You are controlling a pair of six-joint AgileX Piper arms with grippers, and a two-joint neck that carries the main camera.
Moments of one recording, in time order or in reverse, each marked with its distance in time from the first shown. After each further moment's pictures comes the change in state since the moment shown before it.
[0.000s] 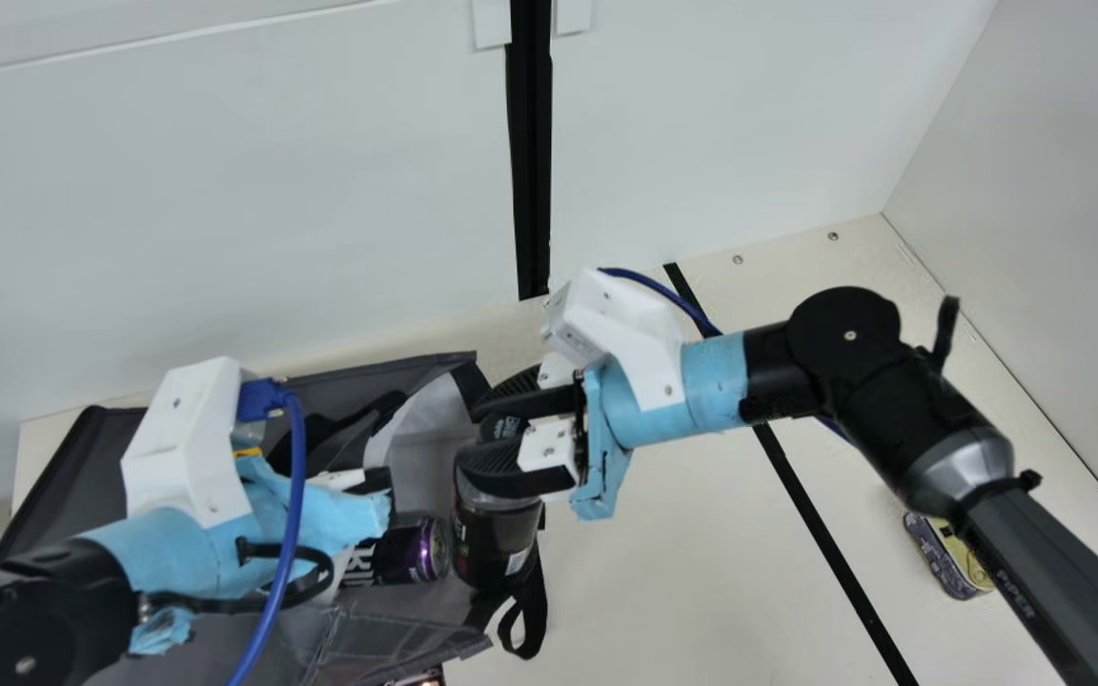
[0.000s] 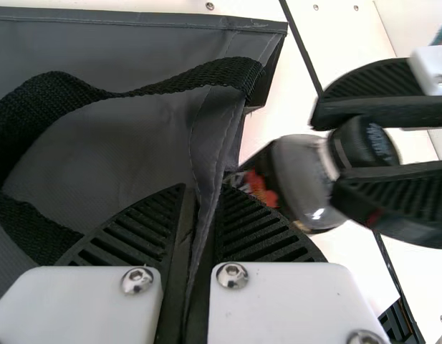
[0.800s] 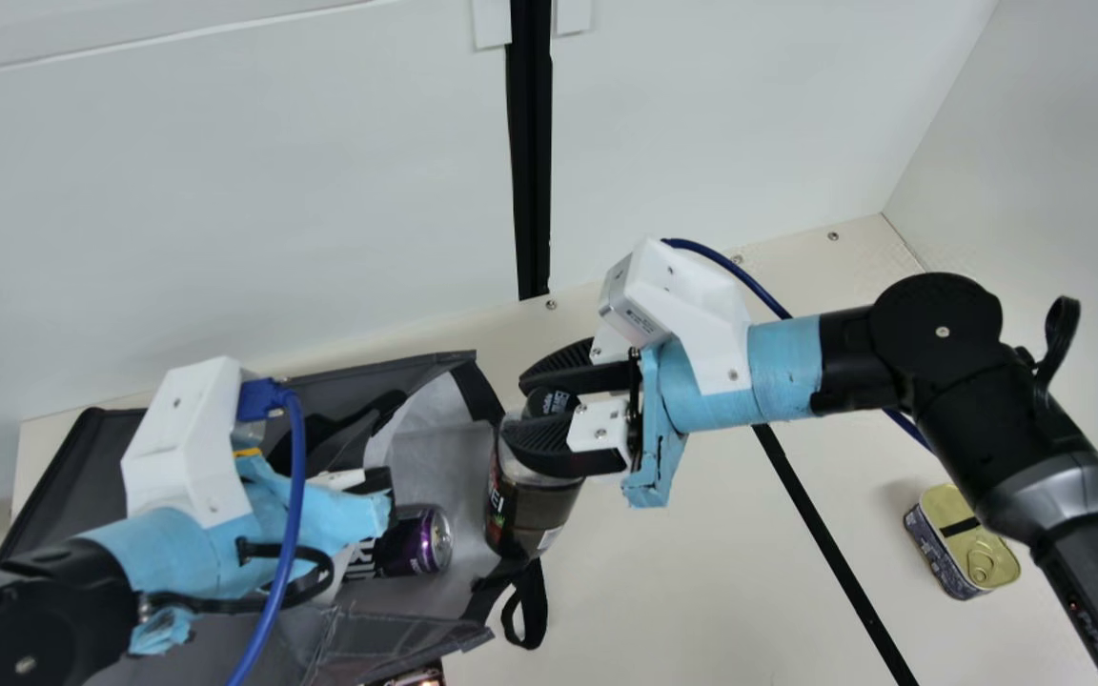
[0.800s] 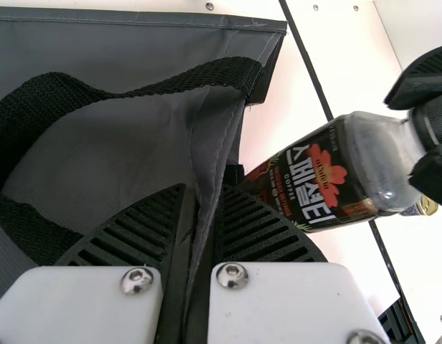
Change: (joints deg) left arm 0.0 0.0 0.0 0.0 0.0 0.0; right arm -6.4 -5.1 -1.8 -3.1 4.0 3.0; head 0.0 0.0
